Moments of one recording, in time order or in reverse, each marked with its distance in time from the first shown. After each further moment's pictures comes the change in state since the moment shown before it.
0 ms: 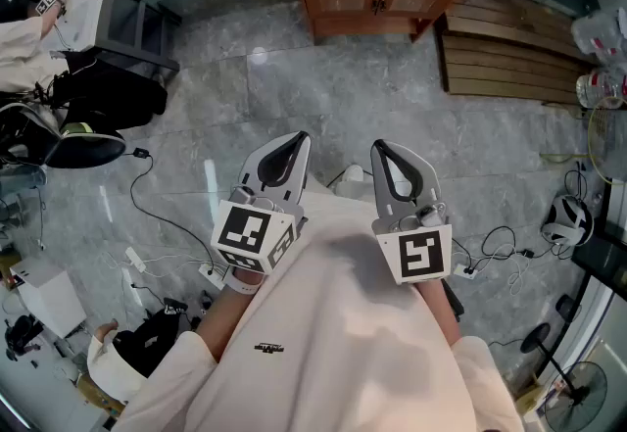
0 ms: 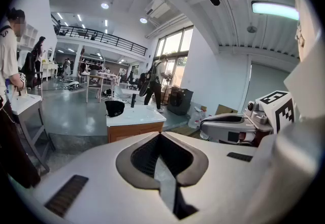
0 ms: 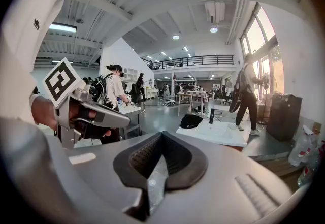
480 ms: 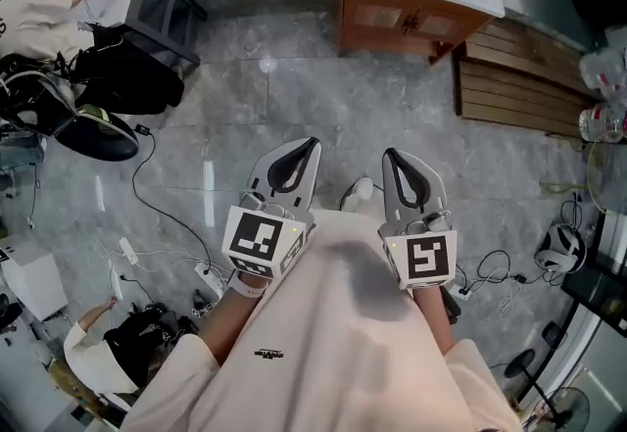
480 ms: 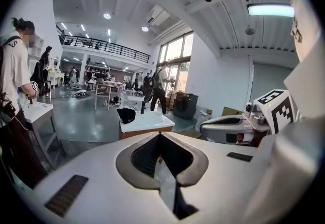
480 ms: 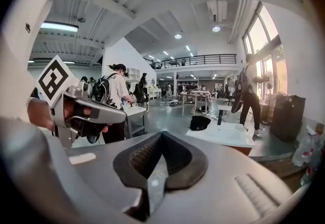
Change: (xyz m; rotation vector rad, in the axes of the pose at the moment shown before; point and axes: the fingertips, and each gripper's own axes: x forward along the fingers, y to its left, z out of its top) left arm -0.070 0.047 0.006 0.018 -0.062 0.067; right arm 0.020 0.068 0.015 0.006 0.014 0.024
